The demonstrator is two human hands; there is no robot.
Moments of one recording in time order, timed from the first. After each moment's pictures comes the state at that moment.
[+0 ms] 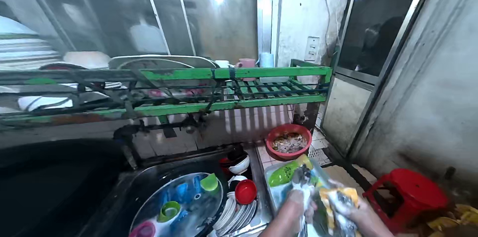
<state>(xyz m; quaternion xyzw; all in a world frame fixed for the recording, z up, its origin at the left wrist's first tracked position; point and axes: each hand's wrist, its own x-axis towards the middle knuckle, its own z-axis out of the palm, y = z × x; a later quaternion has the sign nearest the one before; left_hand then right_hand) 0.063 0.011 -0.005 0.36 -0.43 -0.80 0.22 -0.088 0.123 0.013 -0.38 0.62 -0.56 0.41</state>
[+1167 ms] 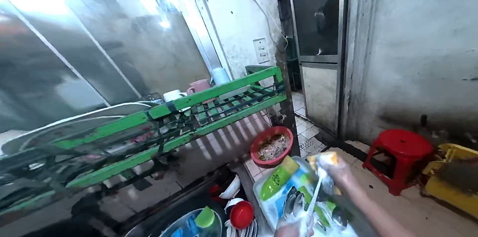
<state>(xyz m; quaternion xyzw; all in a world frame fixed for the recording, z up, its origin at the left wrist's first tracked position) 0.077 0.052 0.004 0.48 -0.51 -0.69 0.17 -0.128 0.069 0.026 -0.26 0.73 -0.56 0.30</state>
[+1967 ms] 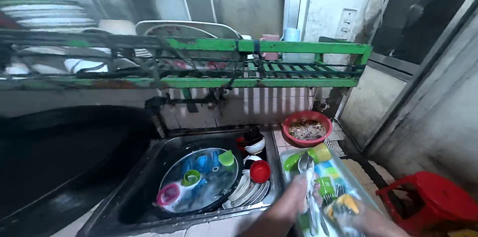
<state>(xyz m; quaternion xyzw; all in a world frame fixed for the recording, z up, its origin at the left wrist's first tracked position) 0.072 -0.007 -0.019 0.39 -0.29 -0.83 0.27 -0.109 0.101 -0.003 -0.47 0.75 -0.16 0.44</state>
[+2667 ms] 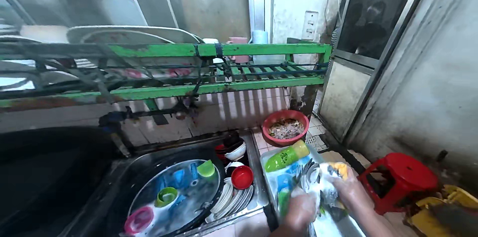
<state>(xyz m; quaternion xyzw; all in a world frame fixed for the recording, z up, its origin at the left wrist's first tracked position) 0.047 0.051 0.003 0.52 -0.51 -0.66 0.18 -0.090 0.086 0.011 -0.30 0.77 -0.48 0.29</state>
